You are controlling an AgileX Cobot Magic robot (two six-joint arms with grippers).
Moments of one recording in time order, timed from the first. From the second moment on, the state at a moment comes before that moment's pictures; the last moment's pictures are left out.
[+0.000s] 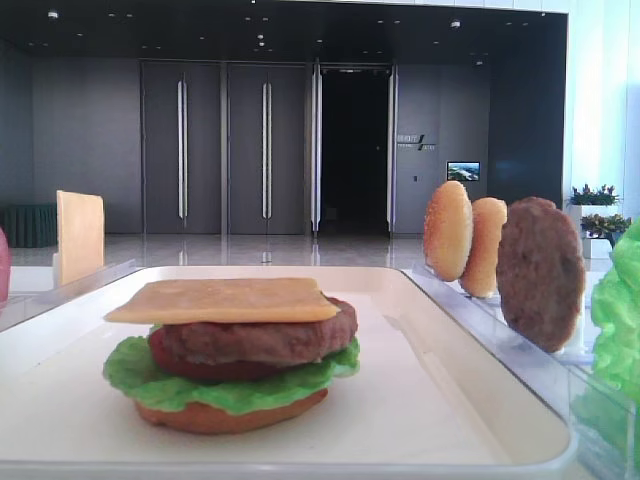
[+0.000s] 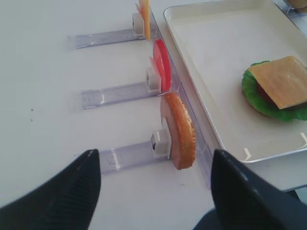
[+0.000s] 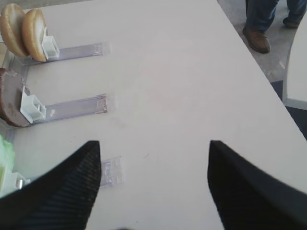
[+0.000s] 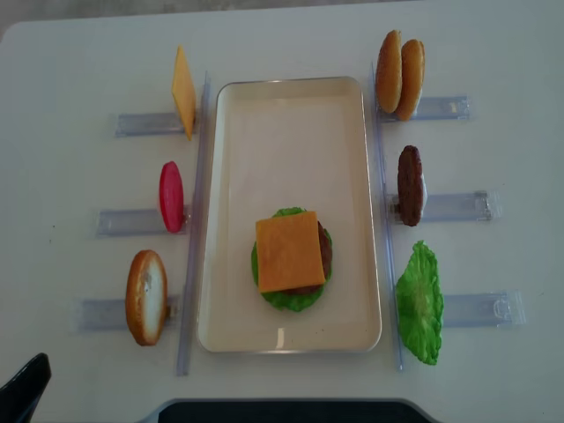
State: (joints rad) left arm -0.14 -0.02 -0.48 -0.04 1.13 0.04; right arm -0.03 -0.01 -0.50 -0.04 1.14 0.09
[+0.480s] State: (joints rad) left arm -0.14 -0.02 -0.47 -0.04 1.11 0.04; right arm -0.03 -0.01 -0.50 -0.04 1.14 0.09
